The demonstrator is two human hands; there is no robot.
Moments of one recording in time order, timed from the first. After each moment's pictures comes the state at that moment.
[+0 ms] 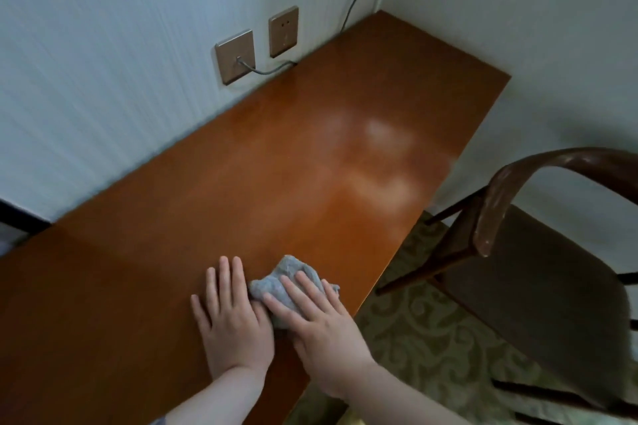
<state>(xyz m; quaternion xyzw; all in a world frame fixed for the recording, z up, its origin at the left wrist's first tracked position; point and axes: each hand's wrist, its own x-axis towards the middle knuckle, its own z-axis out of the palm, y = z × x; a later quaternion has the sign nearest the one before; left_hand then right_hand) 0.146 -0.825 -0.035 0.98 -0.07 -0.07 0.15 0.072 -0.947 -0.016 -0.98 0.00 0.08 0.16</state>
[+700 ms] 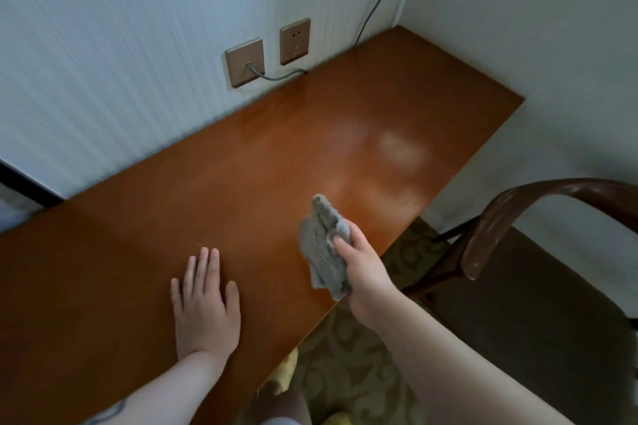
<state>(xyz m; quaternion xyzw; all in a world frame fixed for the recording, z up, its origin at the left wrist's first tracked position) 0.145 -0.828 -0.028 0.98 -0.05 -0.05 0.18 0.105 -1.040 0.068 -0.57 0.35 0.03 0.75</state>
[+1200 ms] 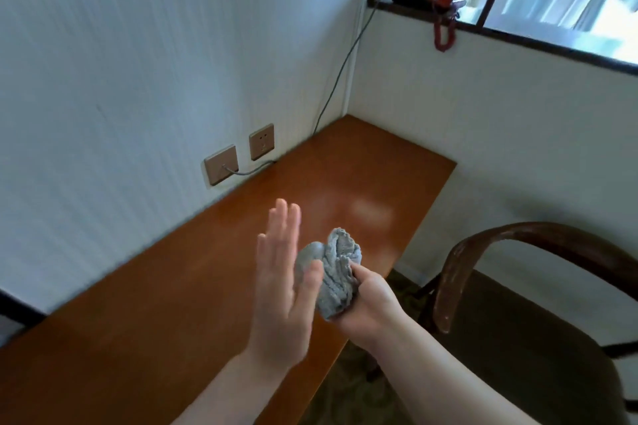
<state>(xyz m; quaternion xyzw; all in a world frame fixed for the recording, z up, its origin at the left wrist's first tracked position) 0.164 -0.952 0.161 0.76 -0.37 0.06 0.53 0.122 -1.068 0.168 -0.17 0.40 0.00 0.90</state>
